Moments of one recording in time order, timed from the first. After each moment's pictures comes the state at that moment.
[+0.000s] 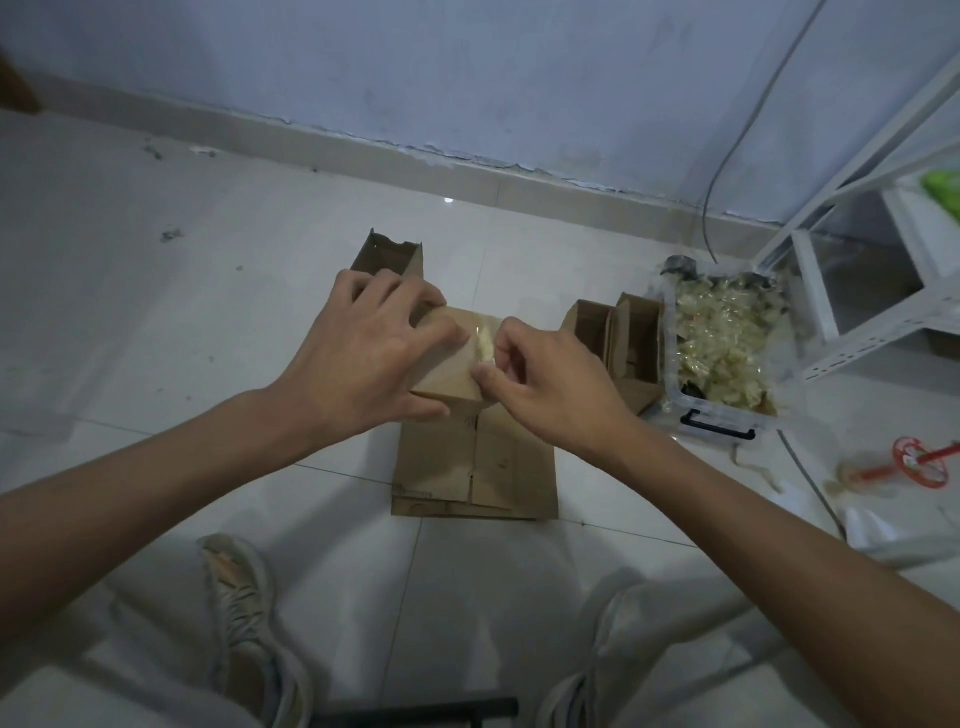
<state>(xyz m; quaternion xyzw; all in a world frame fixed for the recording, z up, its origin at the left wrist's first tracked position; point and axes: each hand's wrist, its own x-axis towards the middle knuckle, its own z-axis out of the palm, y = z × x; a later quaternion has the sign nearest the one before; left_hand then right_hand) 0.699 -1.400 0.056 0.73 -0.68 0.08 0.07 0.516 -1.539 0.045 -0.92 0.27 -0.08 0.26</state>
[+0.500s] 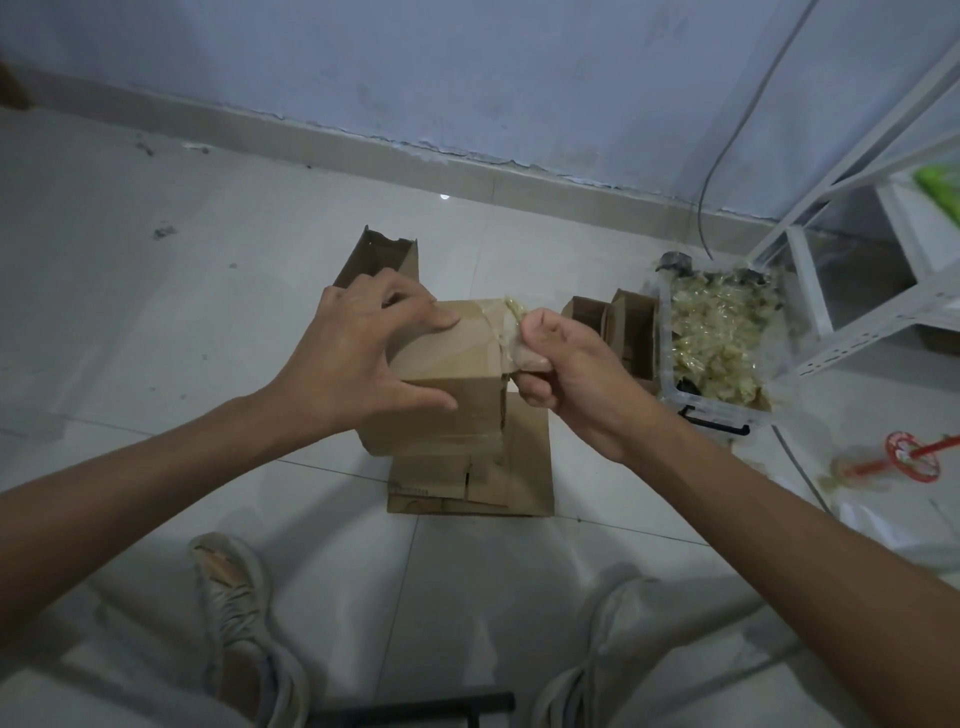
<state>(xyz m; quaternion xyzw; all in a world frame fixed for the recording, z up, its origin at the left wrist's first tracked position) 0.705 -1.397 0.043 0.73 -0.62 -0.08 0.27 0.502 -1.552 0.050 -0.57 0.29 -0.10 0.76</state>
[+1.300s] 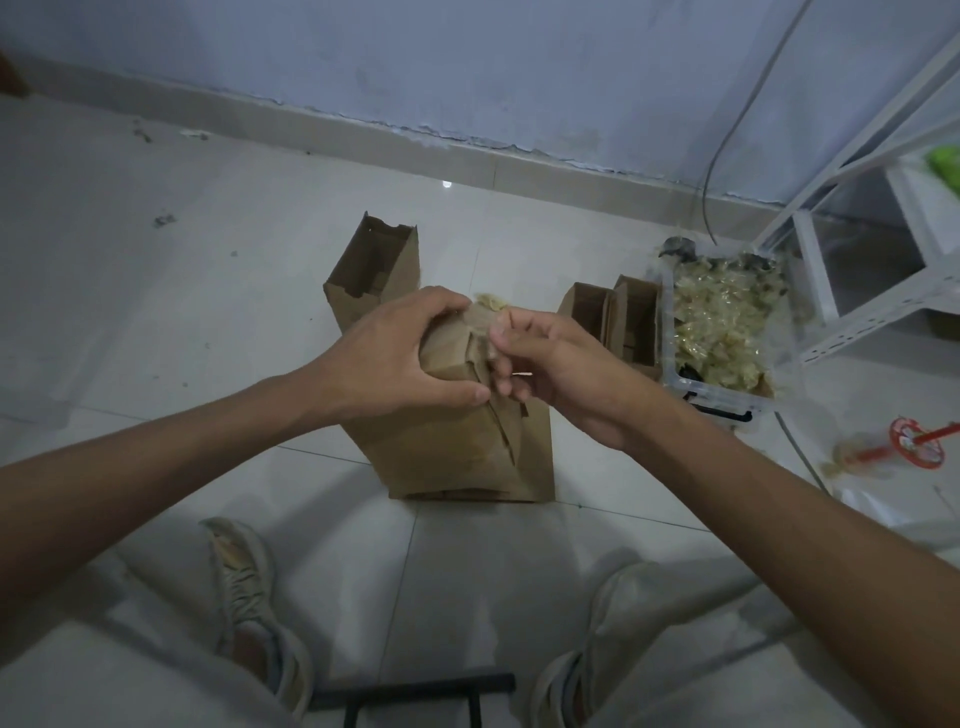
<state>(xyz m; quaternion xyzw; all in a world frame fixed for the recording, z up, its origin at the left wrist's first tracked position) 0.684 -1.412 0.041 0.72 -0.58 -0.24 0.29 0.504 -1.544 0.060 -0.64 0.24 -0.03 0.73</state>
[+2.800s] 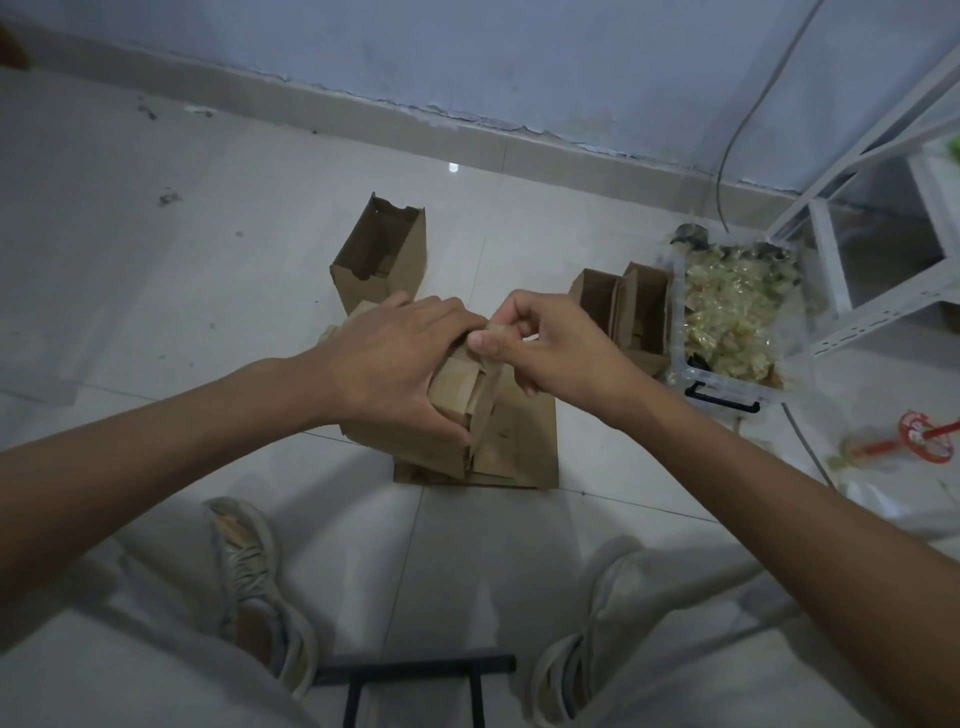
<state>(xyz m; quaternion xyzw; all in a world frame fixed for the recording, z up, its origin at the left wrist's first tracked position) 0.680 -1.402 0.047 0.70 -0.69 -0.15 0.05 0.512 -1.543 0.051 -0.82 0.26 -0.05 0.51</state>
